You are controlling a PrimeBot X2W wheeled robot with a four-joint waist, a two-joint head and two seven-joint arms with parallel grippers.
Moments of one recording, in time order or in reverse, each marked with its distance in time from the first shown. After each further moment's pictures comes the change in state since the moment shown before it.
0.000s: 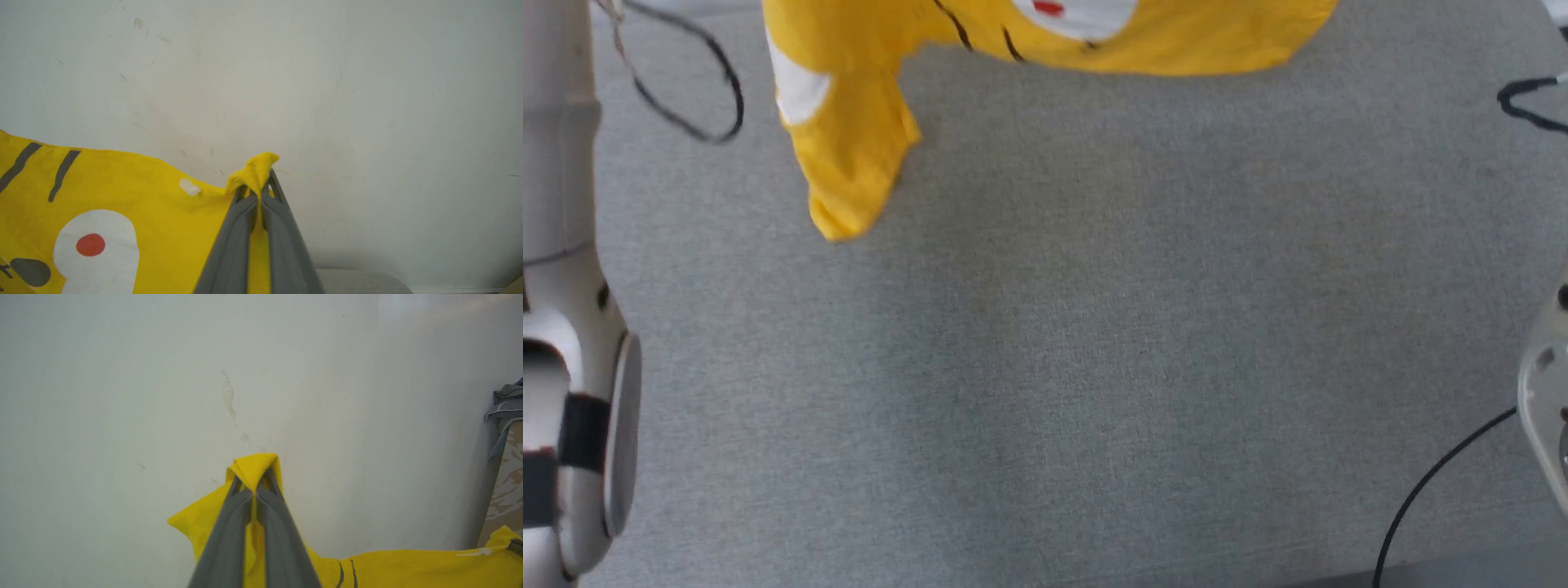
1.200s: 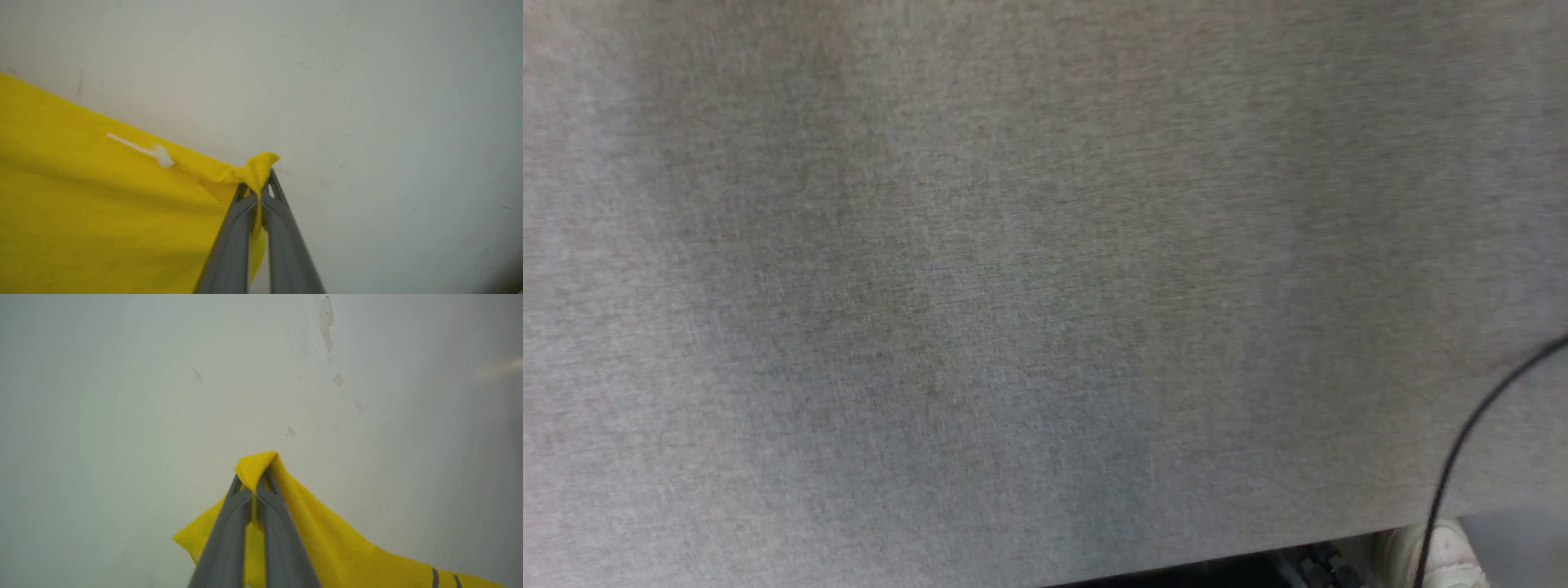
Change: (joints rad) left arm -0.345 0.021 0.061 0.113 -0.001 -0.075 -0.403; right arm -0.299 -0.081 -0.100 0.090 -0.328 0.000 -0.403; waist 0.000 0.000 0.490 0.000
